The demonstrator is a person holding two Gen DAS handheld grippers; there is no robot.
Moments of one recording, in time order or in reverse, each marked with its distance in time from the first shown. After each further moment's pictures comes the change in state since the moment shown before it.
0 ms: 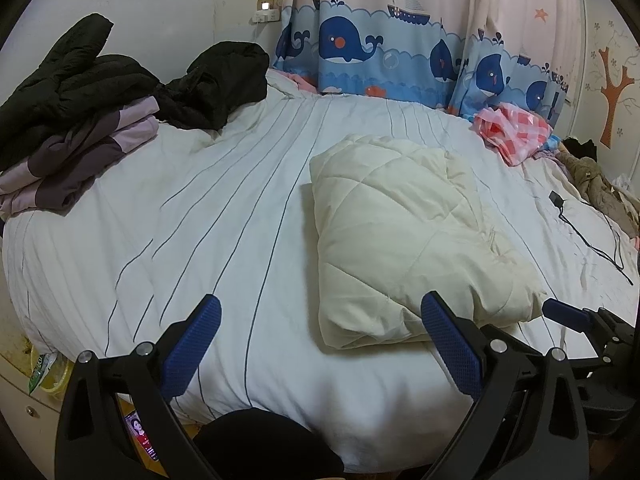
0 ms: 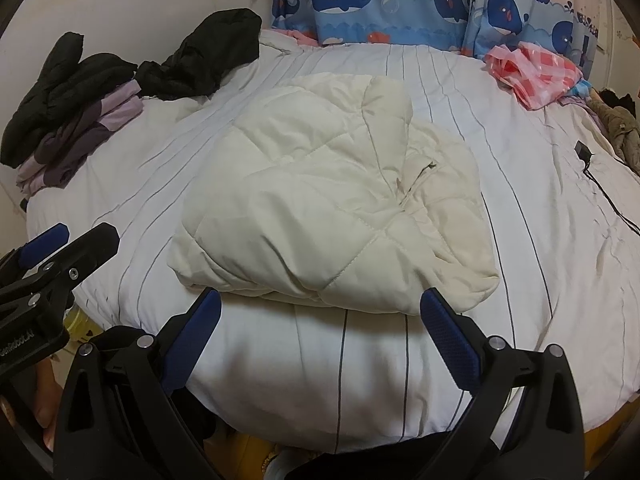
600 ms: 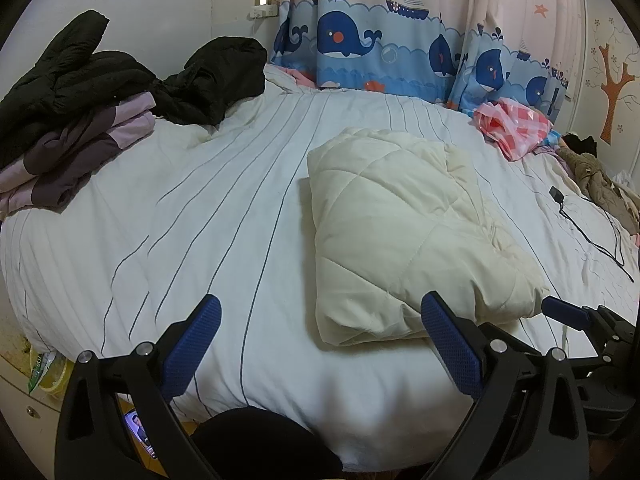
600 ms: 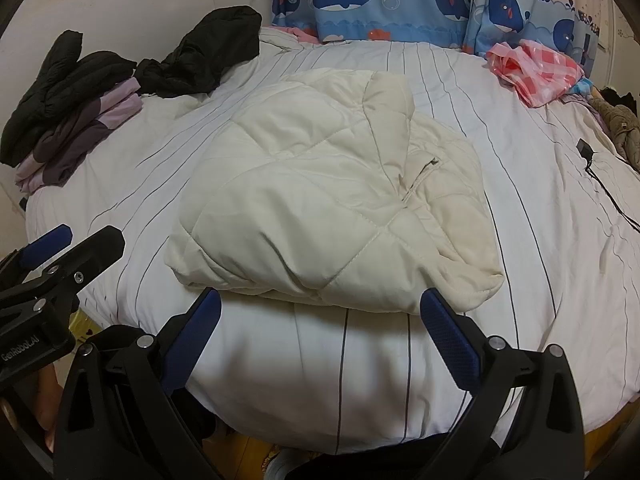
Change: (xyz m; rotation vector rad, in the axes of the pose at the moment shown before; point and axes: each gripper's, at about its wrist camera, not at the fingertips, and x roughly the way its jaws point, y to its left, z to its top) left arm 0.006 0.001 0.001 0.004 0.017 -0.005; right arm 0.004 0.000 0.000 0.001 0.007 0.003
